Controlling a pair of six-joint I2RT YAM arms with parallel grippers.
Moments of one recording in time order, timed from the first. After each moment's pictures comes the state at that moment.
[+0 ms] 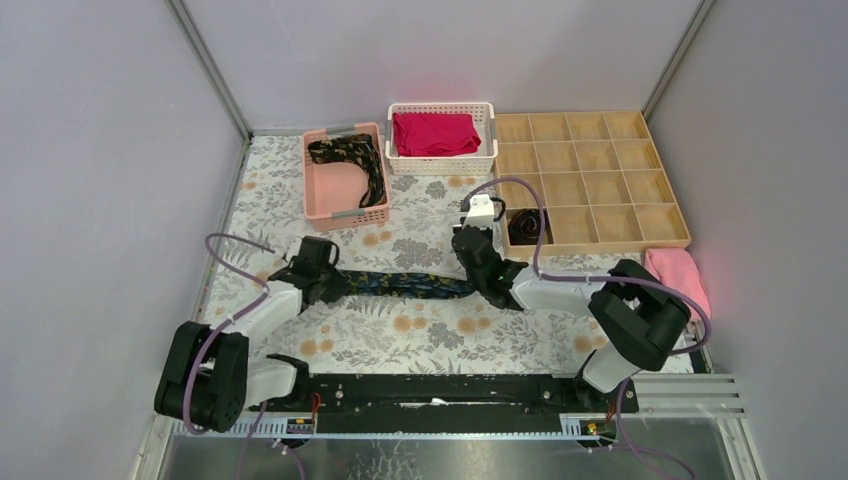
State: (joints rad) left arm -0.28 1.22 0.46 -0.25 -0.06 -1.08; right arm 0.87 1.57 0.74 0.38 0.74 0.31
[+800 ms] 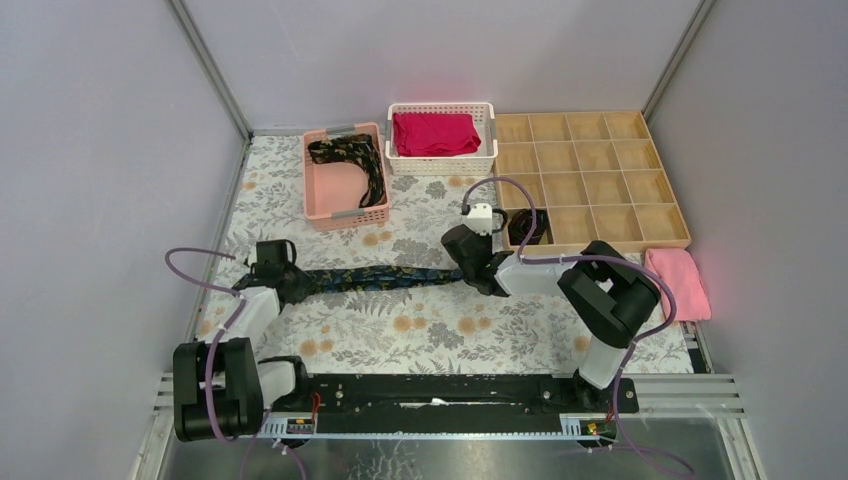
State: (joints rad) left arm 0.12 1.16 0.43 -0.26 0.00 -0.83; right arm 0.82 1.76 0.86 0.14 0.73 0.48
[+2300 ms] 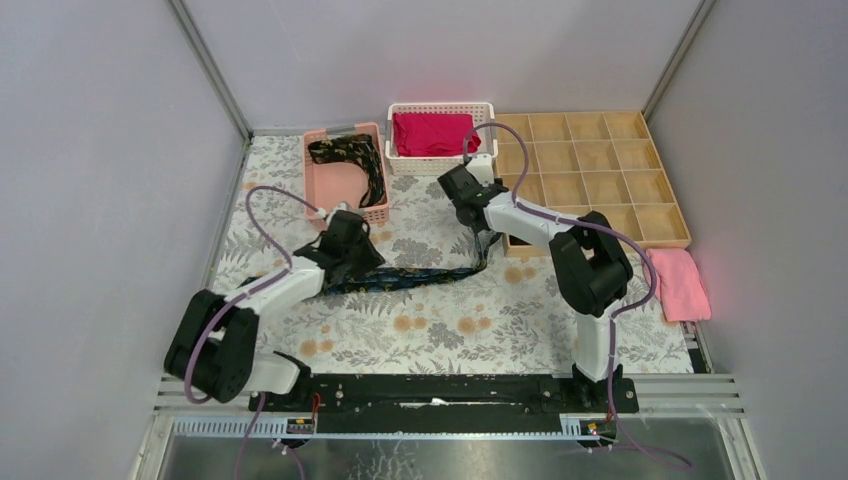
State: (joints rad) left arm -0.40 1.31 0.67 -0.20 -0.02 -0.87; right arm 0.66 1.98 1.44 -0.48 0.69 0.46
